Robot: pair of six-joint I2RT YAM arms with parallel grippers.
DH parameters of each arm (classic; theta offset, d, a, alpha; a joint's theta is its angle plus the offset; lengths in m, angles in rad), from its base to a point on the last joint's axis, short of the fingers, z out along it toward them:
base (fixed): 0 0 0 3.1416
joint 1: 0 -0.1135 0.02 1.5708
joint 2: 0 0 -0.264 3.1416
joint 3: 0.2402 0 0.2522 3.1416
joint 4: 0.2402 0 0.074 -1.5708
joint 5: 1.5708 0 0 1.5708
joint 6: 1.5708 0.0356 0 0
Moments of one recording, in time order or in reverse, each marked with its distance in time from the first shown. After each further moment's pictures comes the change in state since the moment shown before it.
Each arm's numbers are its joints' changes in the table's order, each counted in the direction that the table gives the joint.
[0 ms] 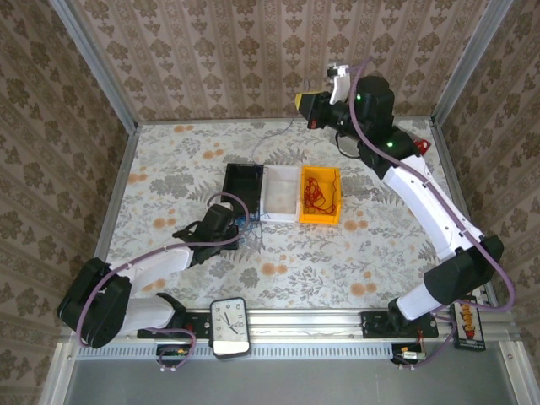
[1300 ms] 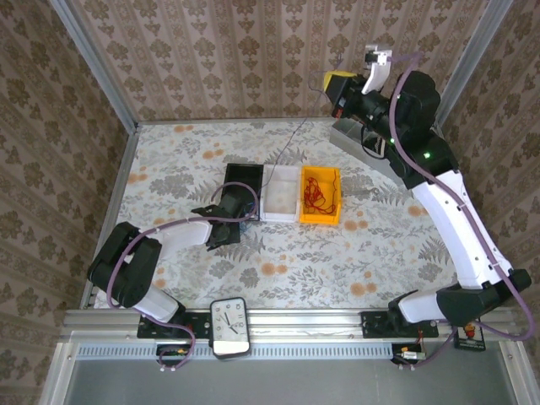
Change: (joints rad) left arm -0.026 0.305 0.224 0.249 -0.106 -0.089; right arm 0.035 -0.145 0.095 0.057 0.126 -0.030
